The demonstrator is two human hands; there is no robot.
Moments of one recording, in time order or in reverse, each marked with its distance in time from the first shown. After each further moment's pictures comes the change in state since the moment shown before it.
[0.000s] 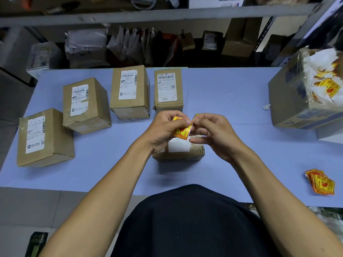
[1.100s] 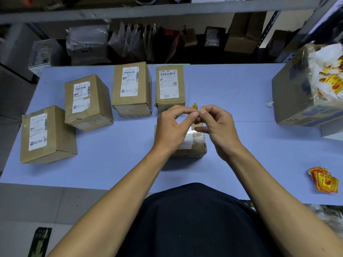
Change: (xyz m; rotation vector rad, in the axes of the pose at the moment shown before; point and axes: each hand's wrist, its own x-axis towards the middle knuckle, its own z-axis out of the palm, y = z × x) left_hand -0.005 -0.017 0.026 0.423 0.381 0.439; right_hand 0.005 0.010 0.008 -0.116 0.276 -0.221
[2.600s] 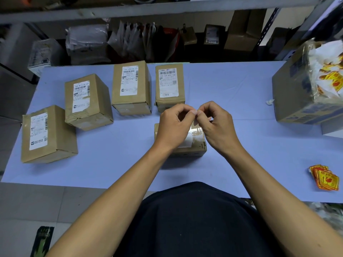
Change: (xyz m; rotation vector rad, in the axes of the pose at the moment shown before) left_hand 0.001 0.006 0.005 -0.021 -0.017 -0.091; right_hand 0.003 0.007 -0.003 -0.447 0.043 -0.247
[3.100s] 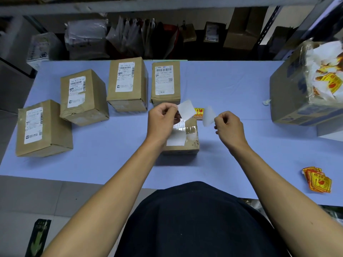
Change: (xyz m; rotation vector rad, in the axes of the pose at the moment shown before) left_hand 0.012 -0.020 0.006 -0.268 0.172 -0.271; right_hand 0.011 0.066 -0.040 -0.140 0.080 0.414
